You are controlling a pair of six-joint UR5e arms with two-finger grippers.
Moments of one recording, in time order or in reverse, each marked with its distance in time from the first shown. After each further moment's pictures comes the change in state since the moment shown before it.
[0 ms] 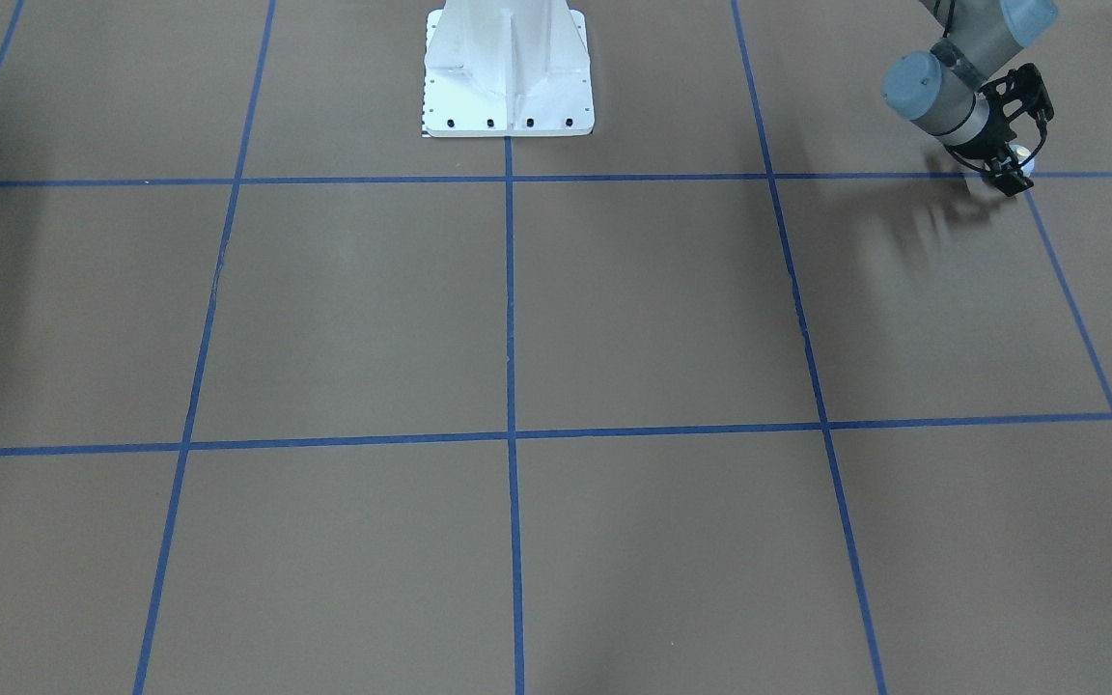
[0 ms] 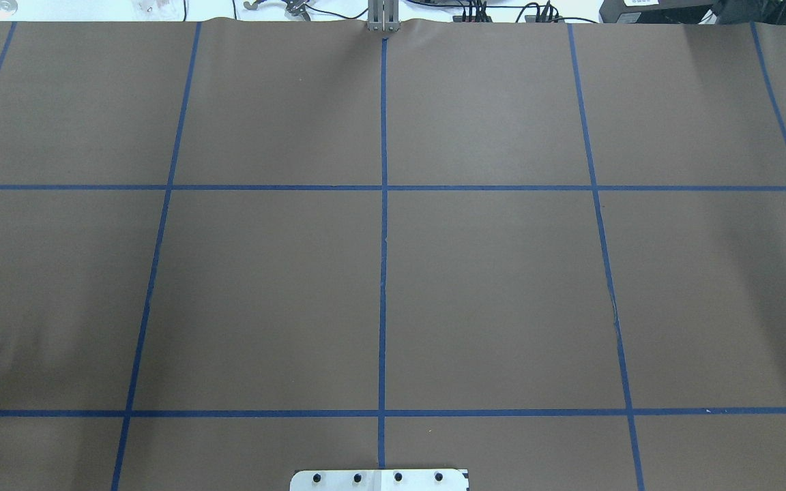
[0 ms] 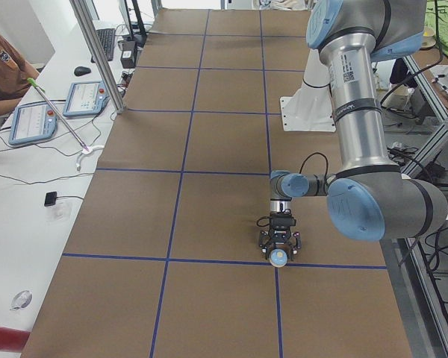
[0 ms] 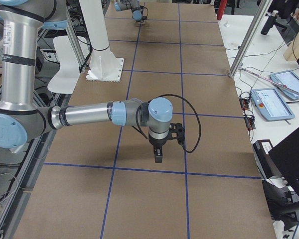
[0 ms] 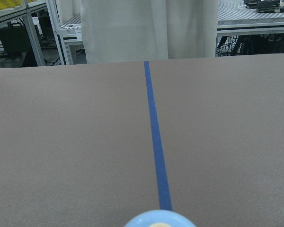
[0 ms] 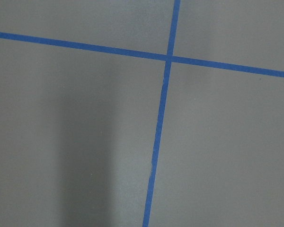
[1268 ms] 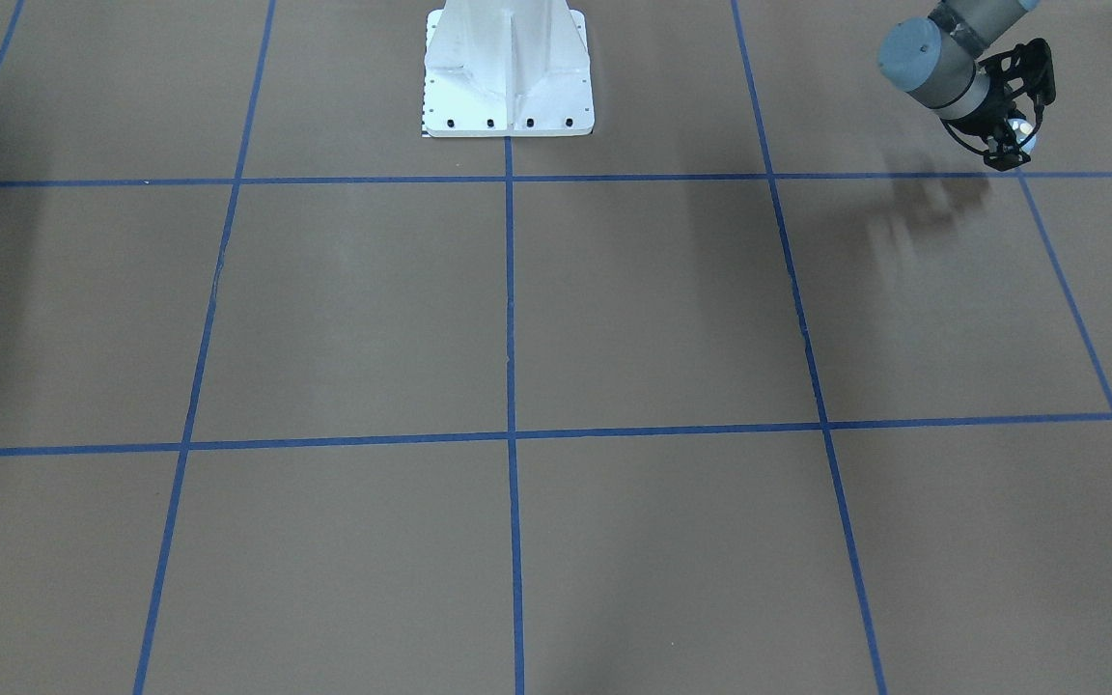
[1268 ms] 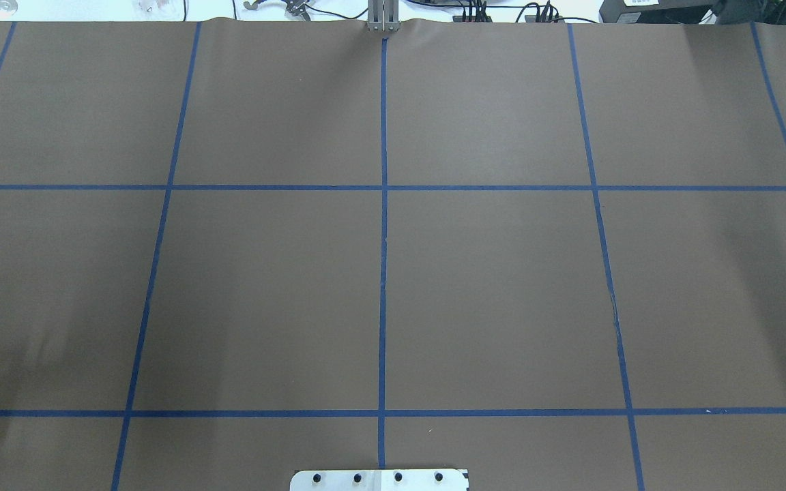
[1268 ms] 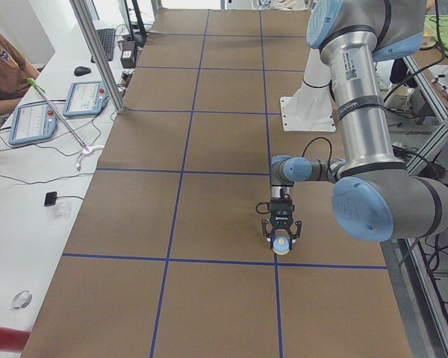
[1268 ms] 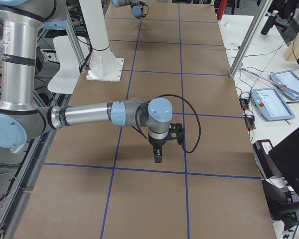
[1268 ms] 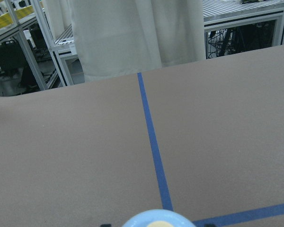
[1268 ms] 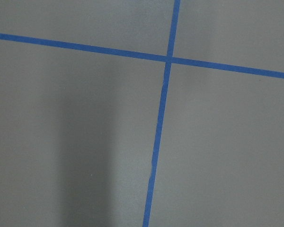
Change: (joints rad) left arm -0.037 0.031 -0.189 0.153 -0.007 0.261; right arm 0.004 -0.005 0.003 -0.001 0.001 0.000
